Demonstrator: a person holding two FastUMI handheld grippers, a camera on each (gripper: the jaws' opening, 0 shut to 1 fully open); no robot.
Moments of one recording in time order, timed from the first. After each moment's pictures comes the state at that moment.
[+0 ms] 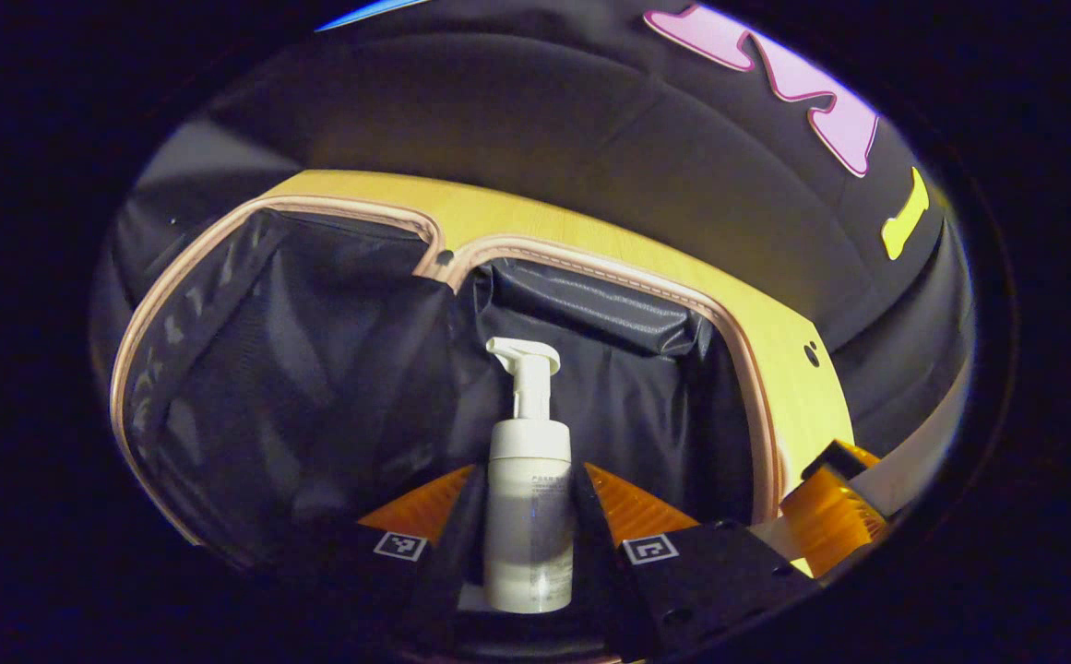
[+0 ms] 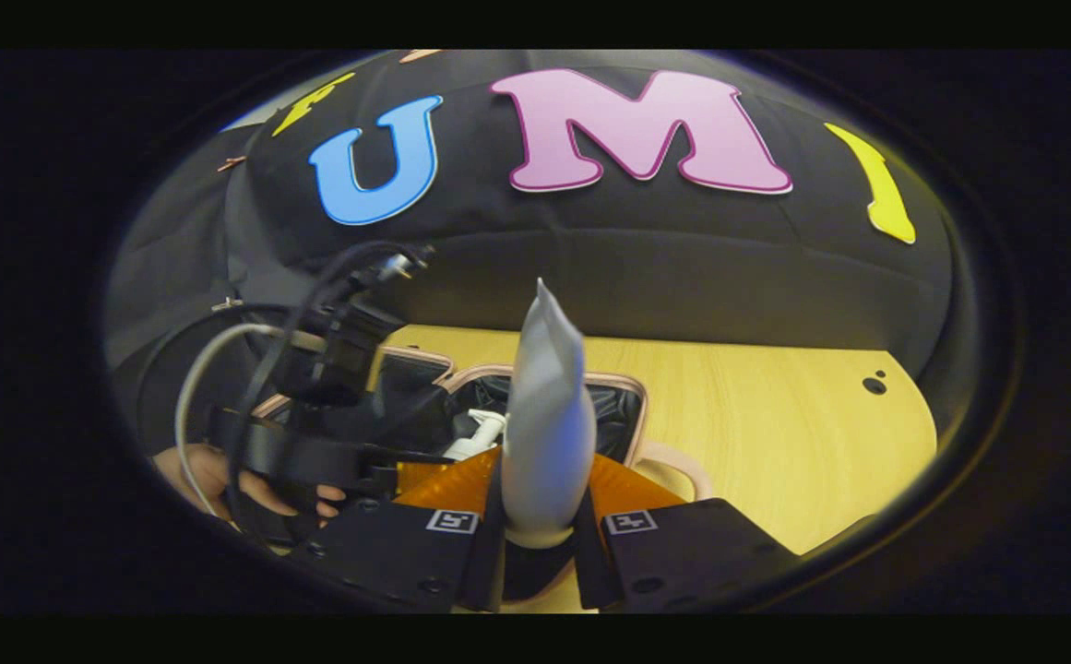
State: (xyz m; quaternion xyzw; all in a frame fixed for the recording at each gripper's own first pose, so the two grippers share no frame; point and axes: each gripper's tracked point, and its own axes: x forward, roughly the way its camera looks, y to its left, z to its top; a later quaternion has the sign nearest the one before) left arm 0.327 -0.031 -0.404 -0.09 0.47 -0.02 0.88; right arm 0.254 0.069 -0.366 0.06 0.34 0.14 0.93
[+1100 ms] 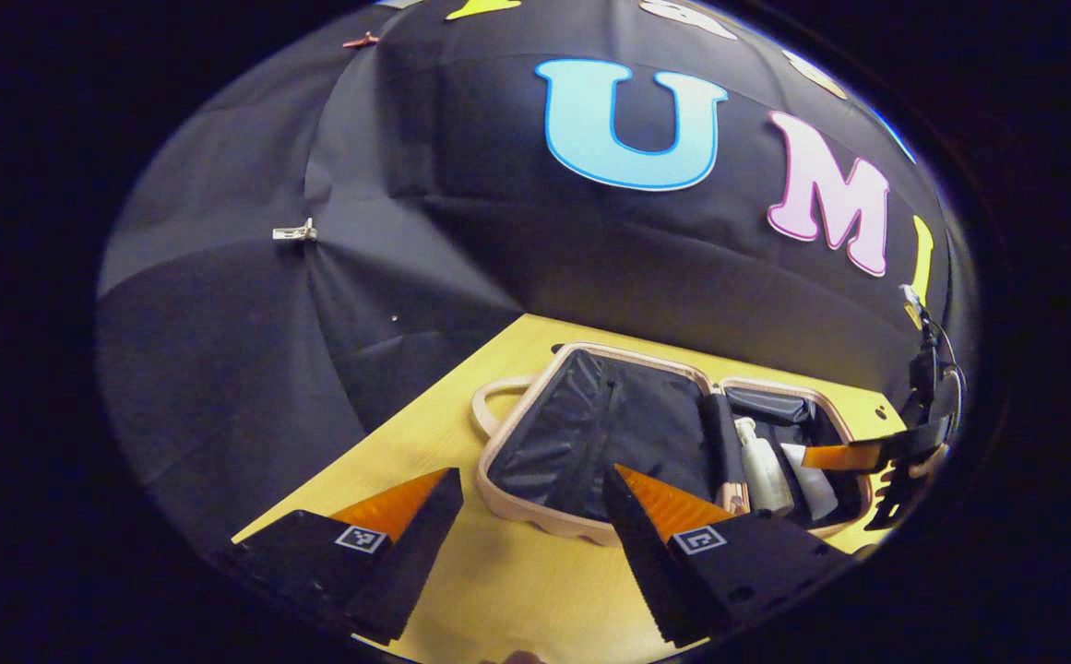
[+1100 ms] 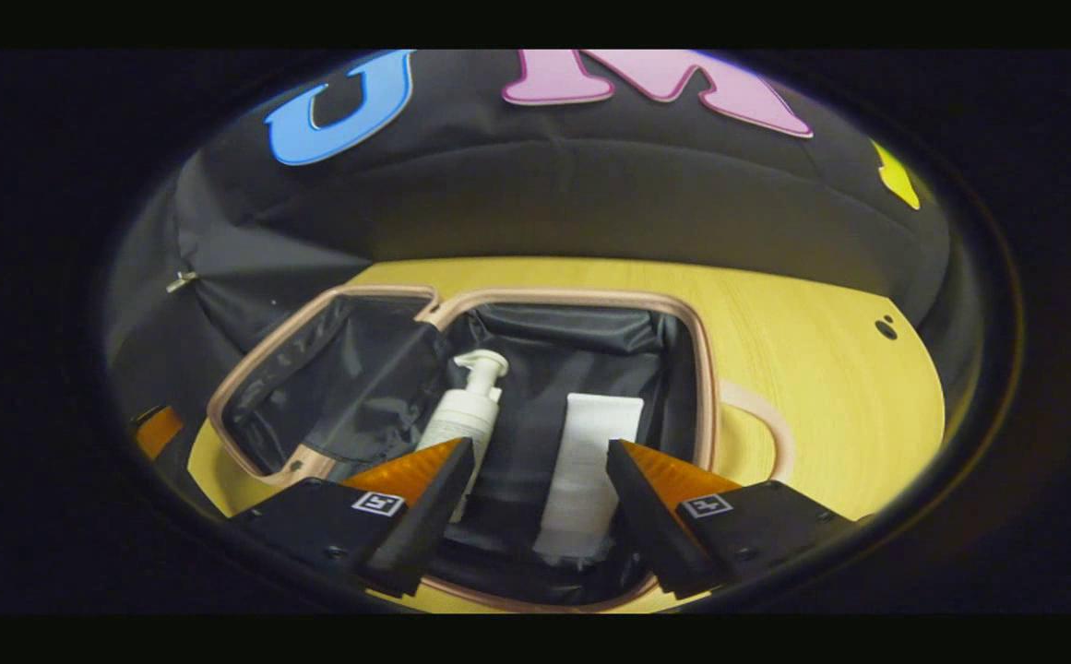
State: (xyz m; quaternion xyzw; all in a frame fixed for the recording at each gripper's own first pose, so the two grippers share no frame) left arm 0.224 0.241 -0.279 -0.04 0.26 0.14 0.95; right arm 0.248 0.100 -0.407 0.04 0.42 0.09 0.90
